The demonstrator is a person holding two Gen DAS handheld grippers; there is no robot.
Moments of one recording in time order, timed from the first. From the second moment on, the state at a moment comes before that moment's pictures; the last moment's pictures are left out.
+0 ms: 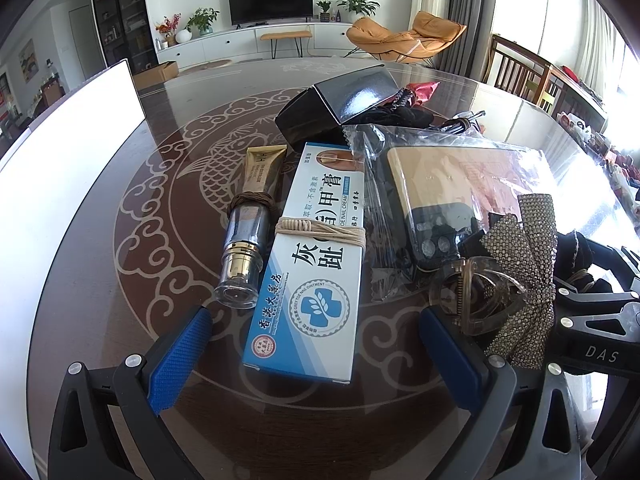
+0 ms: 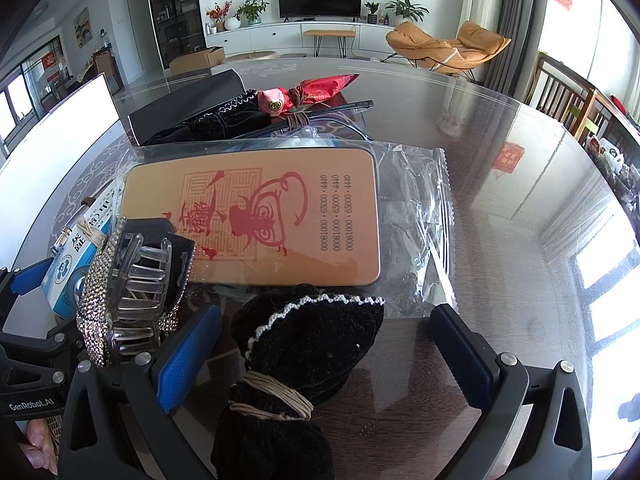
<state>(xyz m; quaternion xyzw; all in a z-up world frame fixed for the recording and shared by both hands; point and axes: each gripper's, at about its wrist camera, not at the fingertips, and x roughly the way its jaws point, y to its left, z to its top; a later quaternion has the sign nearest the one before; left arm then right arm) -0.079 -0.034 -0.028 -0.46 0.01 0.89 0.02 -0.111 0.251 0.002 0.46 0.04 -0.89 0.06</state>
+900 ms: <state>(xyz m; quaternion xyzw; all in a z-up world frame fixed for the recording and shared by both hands) -0.078 -0.032 -0.029 -0.46 0.01 0.89 0.02 -0.110 0.255 0.001 0.46 0.04 -0.89 0.06</state>
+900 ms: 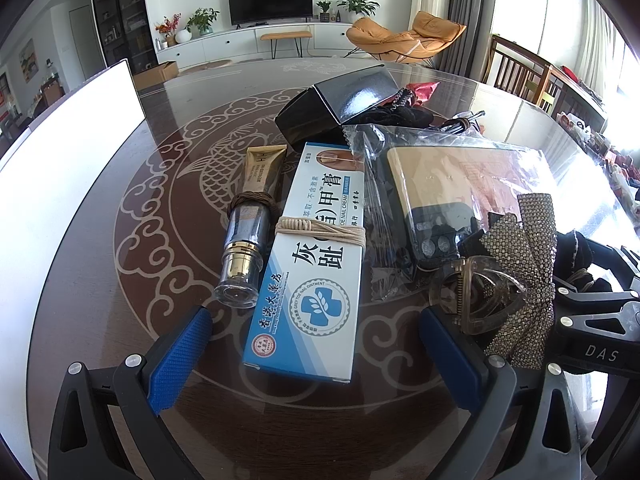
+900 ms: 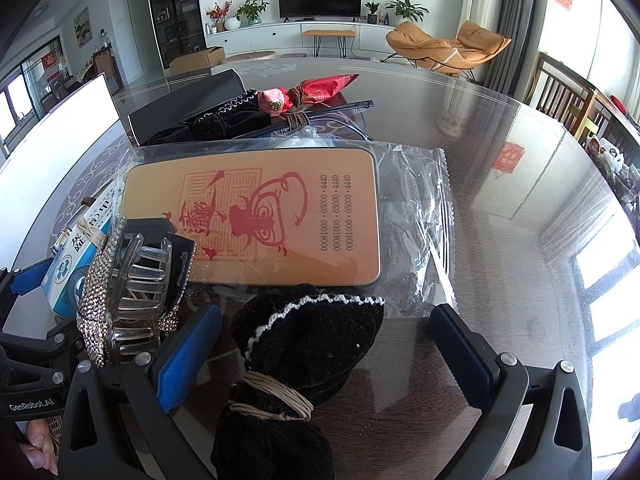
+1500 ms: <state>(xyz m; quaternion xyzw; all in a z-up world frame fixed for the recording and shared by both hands) -0.079 -0.032 -0.029 -0.46 0.01 0.89 0.02 -0.109 0.257 0.001 0.46 0.04 -0.89 0.06</state>
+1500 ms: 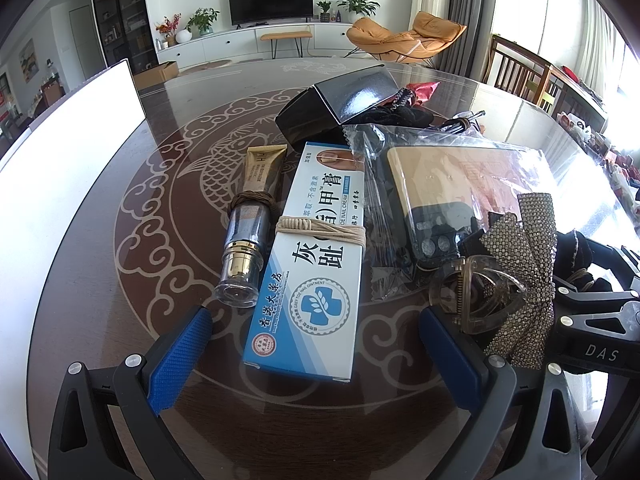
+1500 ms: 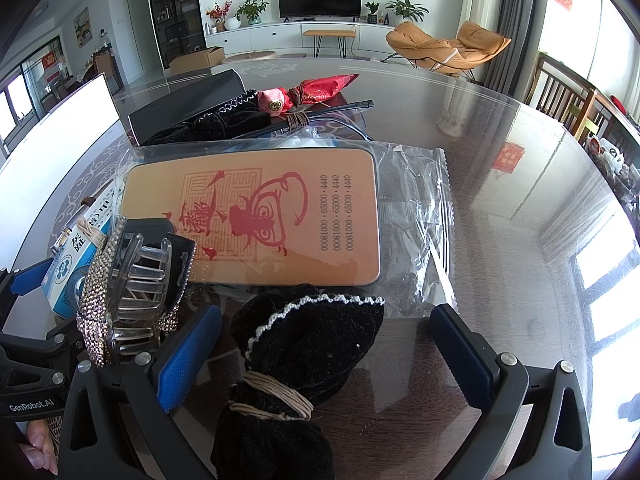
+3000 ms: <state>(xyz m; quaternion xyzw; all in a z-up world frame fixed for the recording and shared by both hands) -0.125 -0.055 -0.016 -0.53 0.04 0.84 0.11 -0.108 0.257 0.001 0.46 0.04 -0.89 0.06</state>
